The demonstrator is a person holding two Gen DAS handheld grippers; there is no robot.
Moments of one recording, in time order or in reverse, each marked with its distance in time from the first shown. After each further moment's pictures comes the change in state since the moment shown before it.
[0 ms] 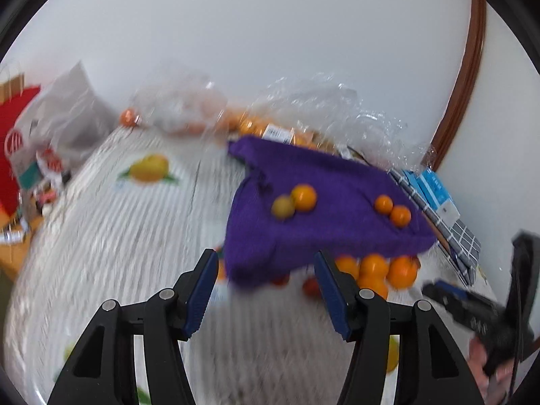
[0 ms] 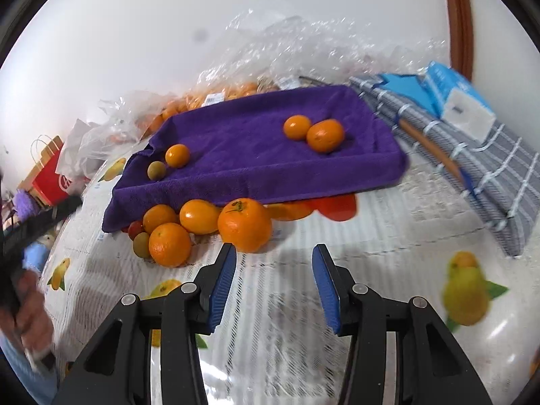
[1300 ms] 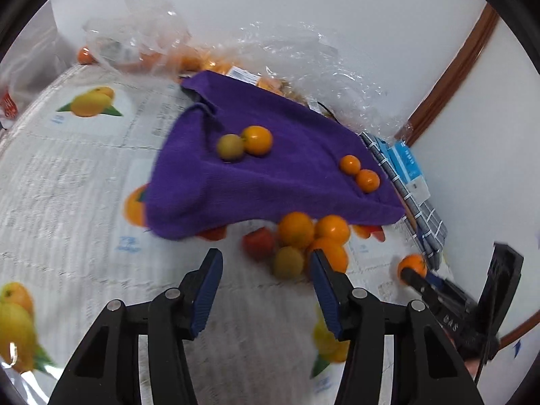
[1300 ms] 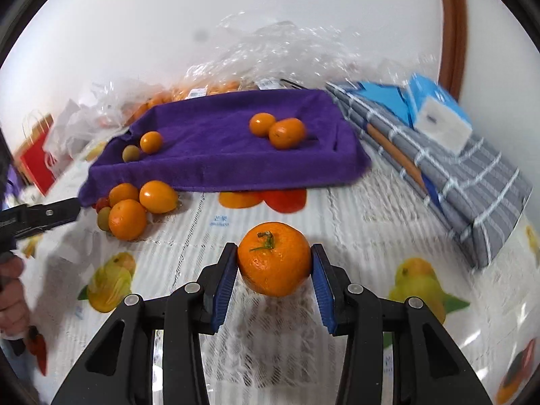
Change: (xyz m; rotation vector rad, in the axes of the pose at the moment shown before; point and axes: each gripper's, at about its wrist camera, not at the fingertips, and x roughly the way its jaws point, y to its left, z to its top) left arm 0.041 -0.030 -0.011 -0.082 0.196 -0.165; right arm -0.014 -0.038 -0.012 -0.071 -0.028 -0.068
